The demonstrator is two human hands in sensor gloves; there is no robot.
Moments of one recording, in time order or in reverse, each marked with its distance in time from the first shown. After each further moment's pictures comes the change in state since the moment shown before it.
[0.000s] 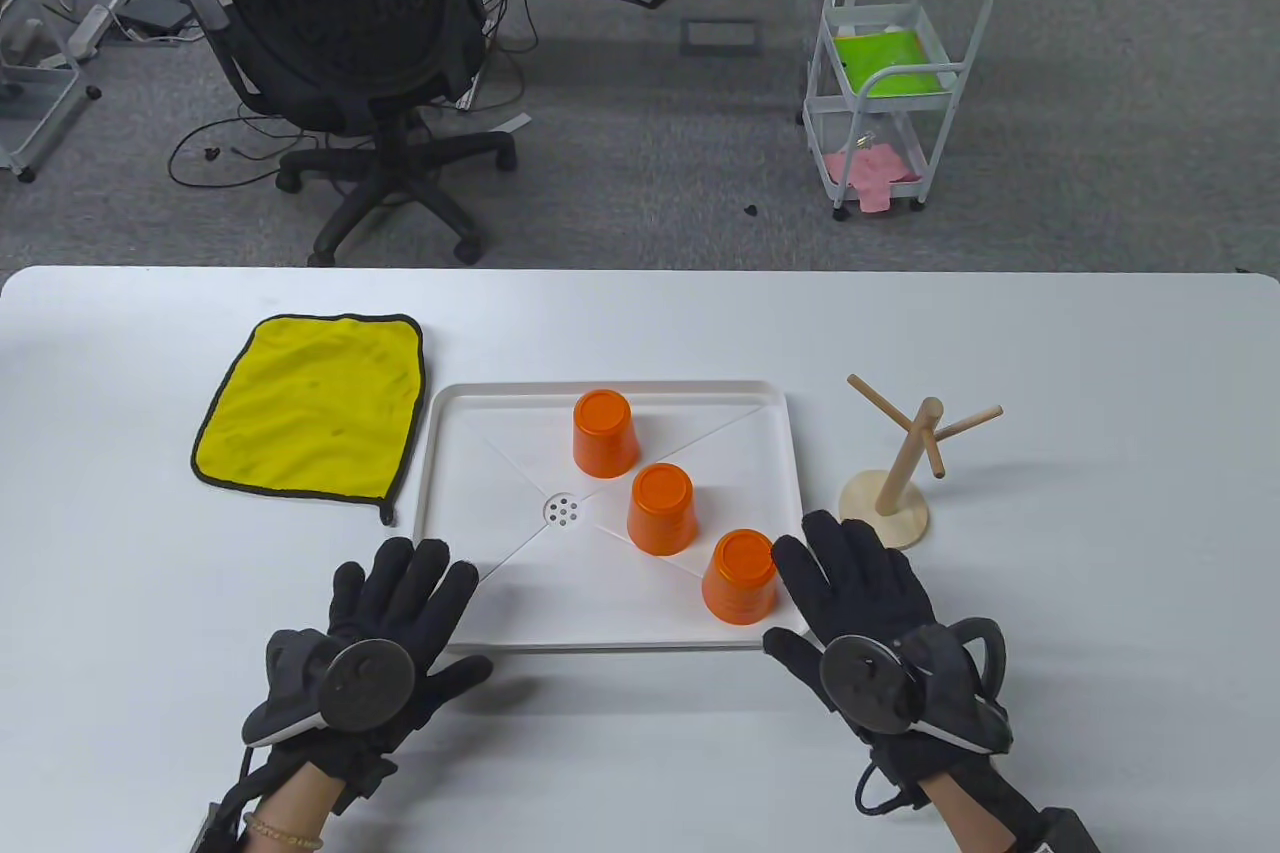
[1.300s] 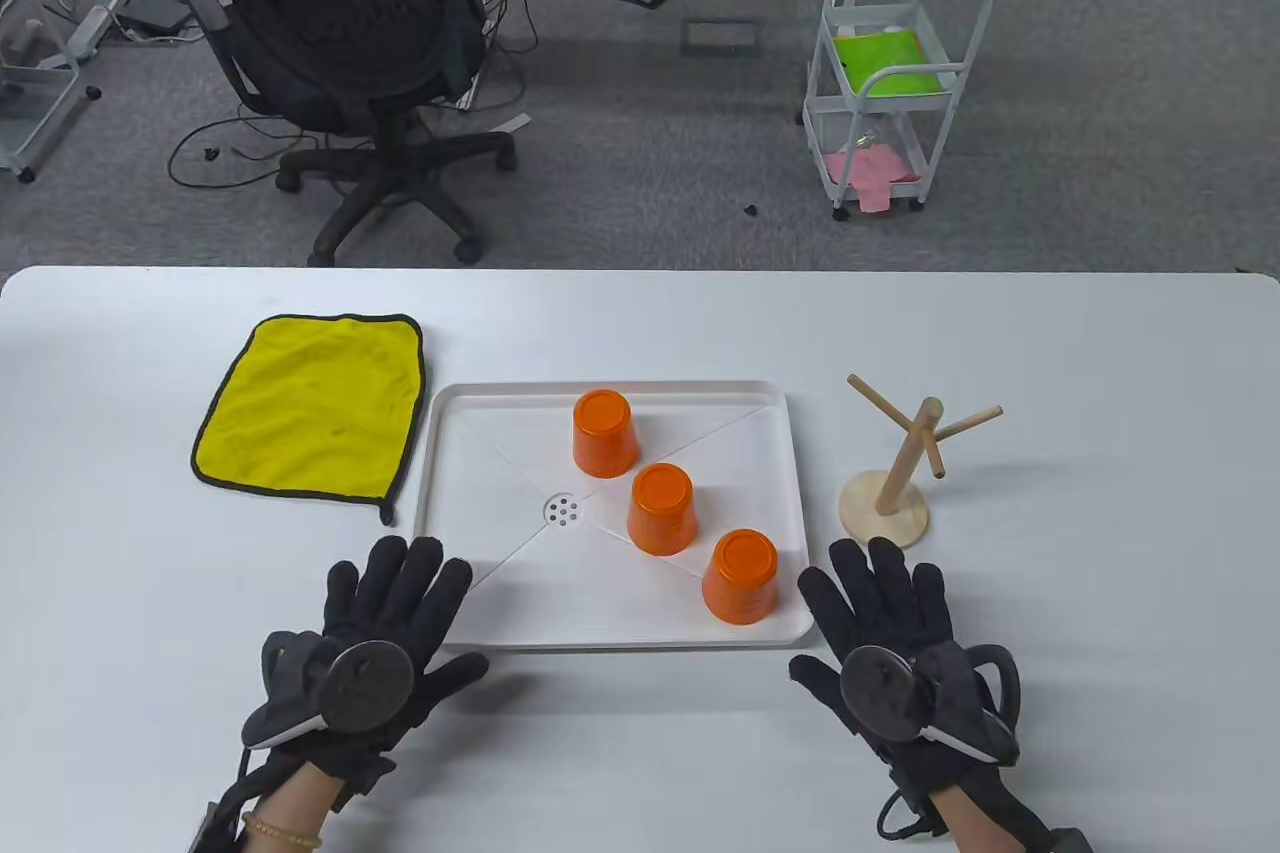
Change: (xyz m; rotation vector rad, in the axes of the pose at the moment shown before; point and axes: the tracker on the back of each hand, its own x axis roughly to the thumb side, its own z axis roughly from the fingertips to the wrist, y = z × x) left_hand -0.005 -0.004 0.001 0.010 0.022 -0.032; right_hand -0.035 0.065 0.027 0.142 0.106 -0.016
